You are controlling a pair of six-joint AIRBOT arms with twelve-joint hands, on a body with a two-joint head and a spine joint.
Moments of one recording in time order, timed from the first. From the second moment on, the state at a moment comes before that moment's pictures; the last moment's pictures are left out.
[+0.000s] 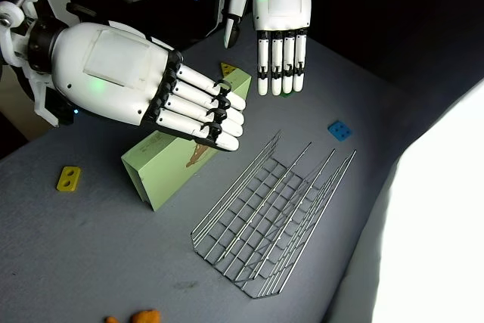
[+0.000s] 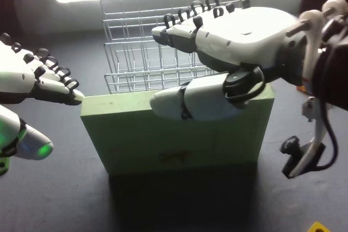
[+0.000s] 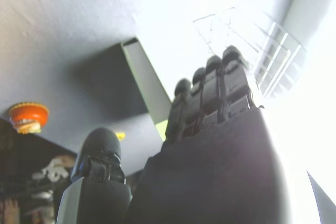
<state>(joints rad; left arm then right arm) 0.03 -0.64 0.94 3.00 -0.82 -1.67 -0.11 -1.08 0.72 1.64 0.49 -2.47</state>
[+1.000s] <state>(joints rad) 0.04 -0.65 0.95 3.00 -0.82 -1.67 -0.16 -1.15 0.78 1.72 0.44 -2.51</state>
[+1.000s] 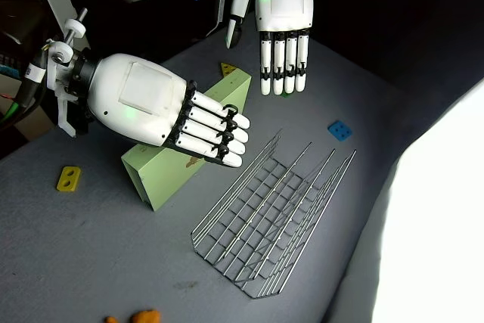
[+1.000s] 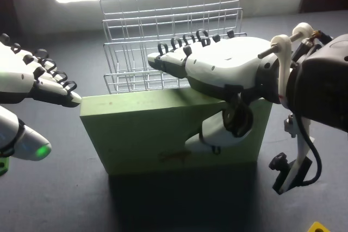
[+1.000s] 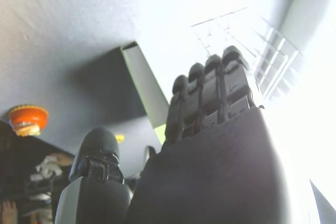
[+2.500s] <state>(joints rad) 0.04 -0.65 0.95 3.00 -0.82 -1.67 -0.16 -1.15 0.79 1.78 0.44 -2.50</state>
